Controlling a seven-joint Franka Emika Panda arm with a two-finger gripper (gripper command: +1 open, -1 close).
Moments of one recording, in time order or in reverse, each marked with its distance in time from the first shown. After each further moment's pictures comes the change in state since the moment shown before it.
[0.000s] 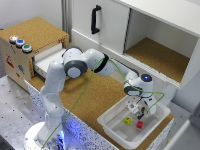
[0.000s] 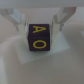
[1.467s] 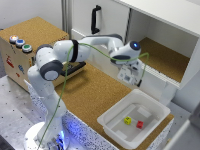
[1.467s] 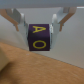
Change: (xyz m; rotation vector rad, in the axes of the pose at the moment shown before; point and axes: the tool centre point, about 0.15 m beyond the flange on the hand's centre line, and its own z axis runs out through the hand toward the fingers) arm -0.066 -0.325 -0.229 0.417 0.003 -0.876
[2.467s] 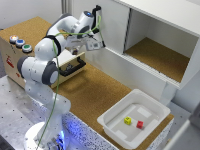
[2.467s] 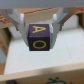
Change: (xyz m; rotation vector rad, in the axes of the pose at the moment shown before) arm 0.042 -0.307 0.058 0.169 -0.188 -0.871
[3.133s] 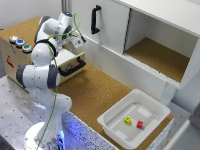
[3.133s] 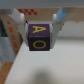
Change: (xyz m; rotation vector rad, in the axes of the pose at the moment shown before) arm 0.066 -0.041 0.084 -0.058 0.000 -0.189
